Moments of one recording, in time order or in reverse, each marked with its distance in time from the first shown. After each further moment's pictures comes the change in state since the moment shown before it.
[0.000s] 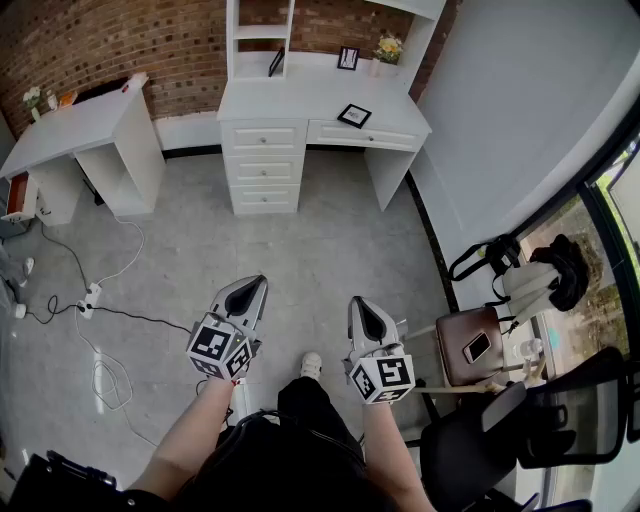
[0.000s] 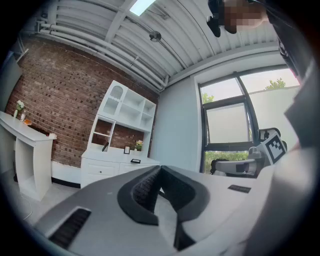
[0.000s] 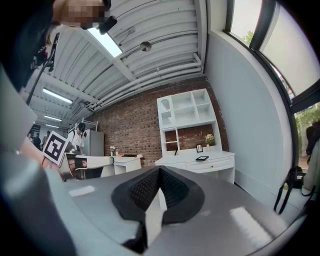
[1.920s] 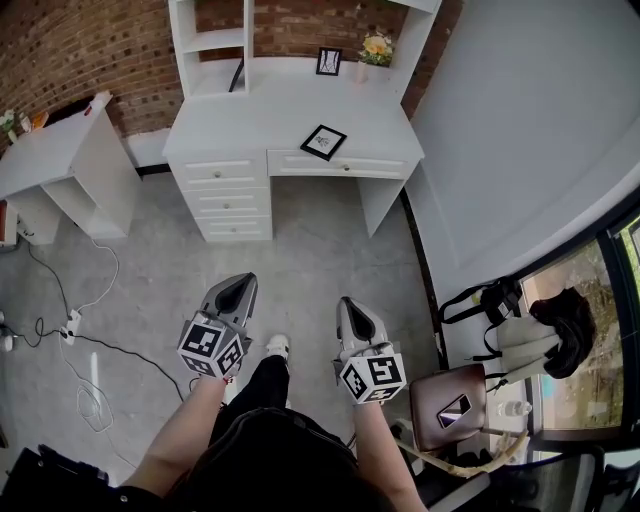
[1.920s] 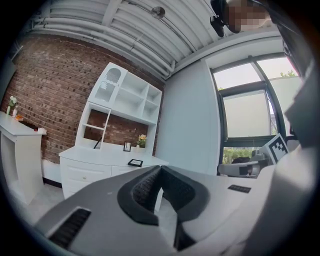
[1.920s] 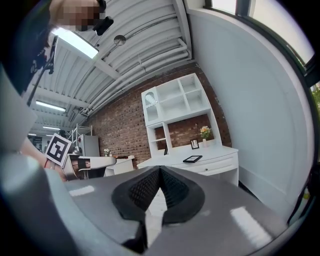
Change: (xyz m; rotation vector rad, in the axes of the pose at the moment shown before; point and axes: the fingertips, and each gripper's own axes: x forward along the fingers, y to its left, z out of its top) left arm 0.294 0.040 0.000 -0.008 0.048 0.073; right arm 0.184 -0.237 0.007 0.091 0.036 0.055
